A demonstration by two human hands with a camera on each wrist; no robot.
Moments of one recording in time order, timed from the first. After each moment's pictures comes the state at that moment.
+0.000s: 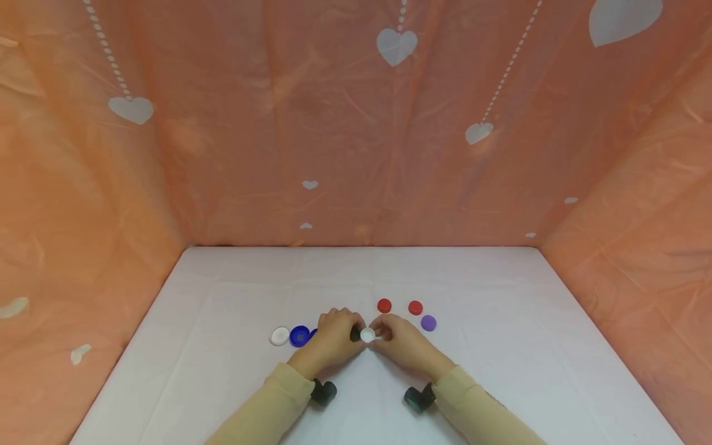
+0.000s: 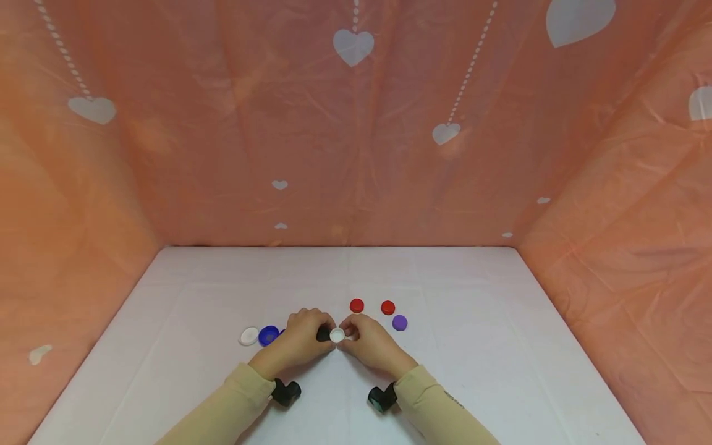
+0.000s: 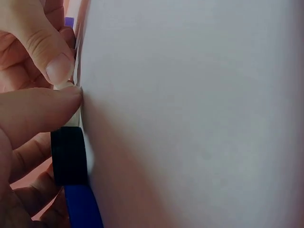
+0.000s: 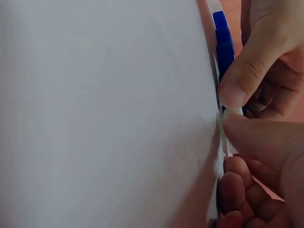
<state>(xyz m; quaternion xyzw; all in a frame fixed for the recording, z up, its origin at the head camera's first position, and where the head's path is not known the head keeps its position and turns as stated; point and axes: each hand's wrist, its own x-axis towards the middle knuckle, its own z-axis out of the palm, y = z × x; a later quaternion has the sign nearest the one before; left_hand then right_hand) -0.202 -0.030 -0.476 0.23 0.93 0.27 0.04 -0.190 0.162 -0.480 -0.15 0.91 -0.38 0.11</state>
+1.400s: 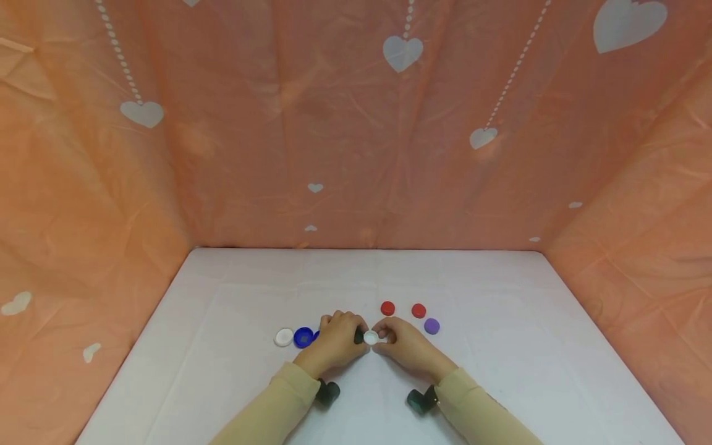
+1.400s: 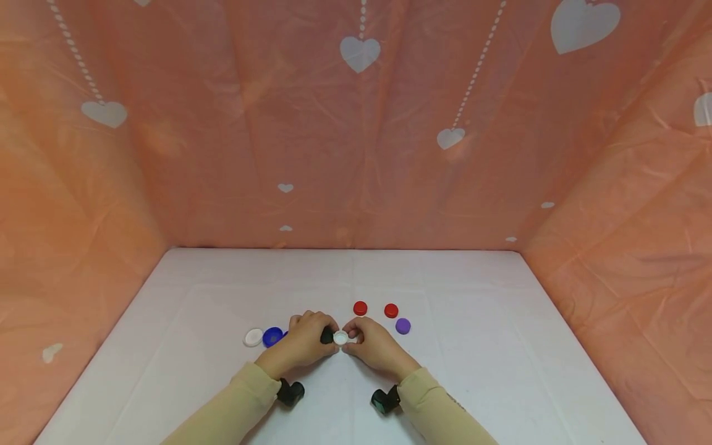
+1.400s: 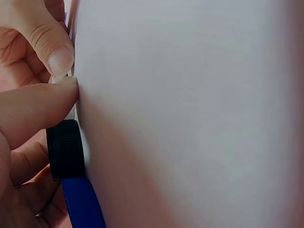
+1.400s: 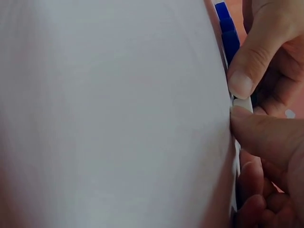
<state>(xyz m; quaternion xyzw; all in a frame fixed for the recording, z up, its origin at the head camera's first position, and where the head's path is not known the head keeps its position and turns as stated) -0.201 -0.027 -0.473 0.19 0.94 0.26 0.09 -0.192 0.164 -0.486 -0.13 0.90 -0.40 0.13</state>
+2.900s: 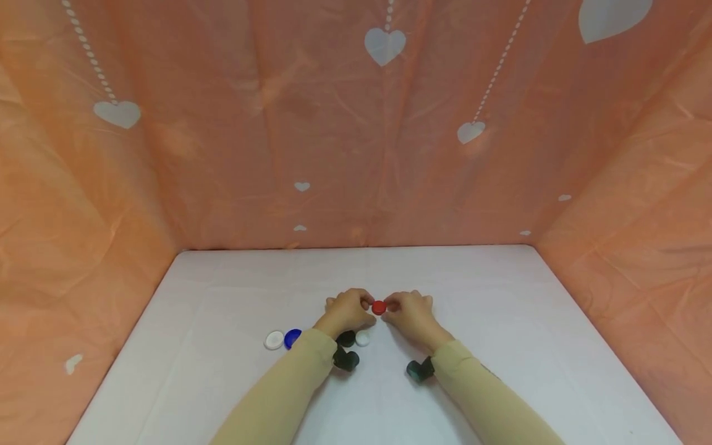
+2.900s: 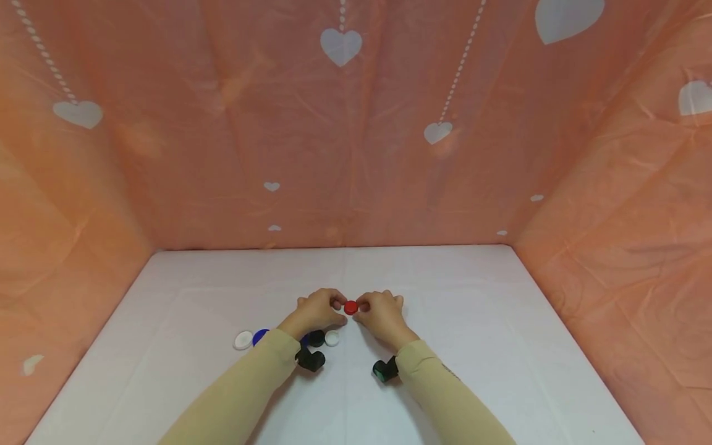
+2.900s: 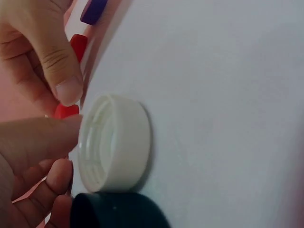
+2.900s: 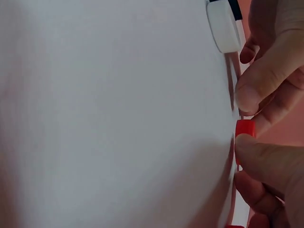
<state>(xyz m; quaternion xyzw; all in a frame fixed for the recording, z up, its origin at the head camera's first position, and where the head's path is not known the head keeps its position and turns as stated) -0.255 0.010 -0.460 0.11 0.93 0.33 0.13 -0.237 0.185 -0.476 -0.11 0.96 -0.27 -0.02</state>
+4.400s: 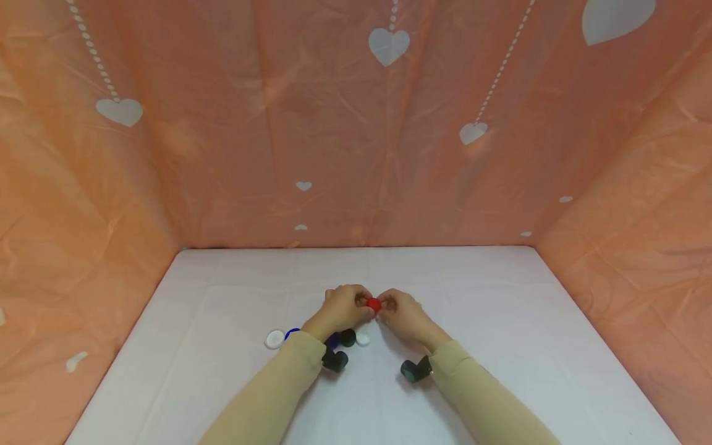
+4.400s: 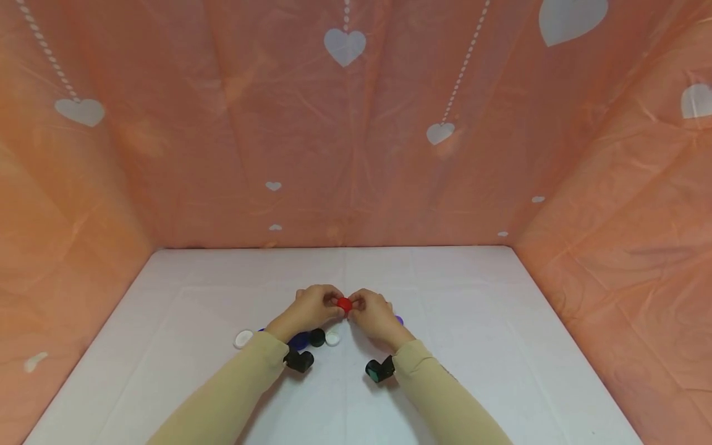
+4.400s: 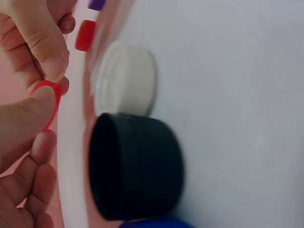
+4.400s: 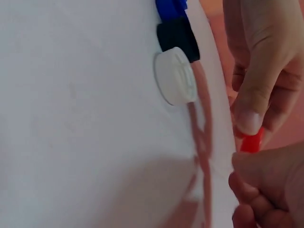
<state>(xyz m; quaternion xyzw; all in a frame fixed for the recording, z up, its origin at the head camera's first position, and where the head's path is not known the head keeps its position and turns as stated) -0.256 -0.008 -0.459 0.19 0.91 0.37 0.08 -0.232 0.174 -0.464 -0.09 0.91 -0.39 0.07</state>
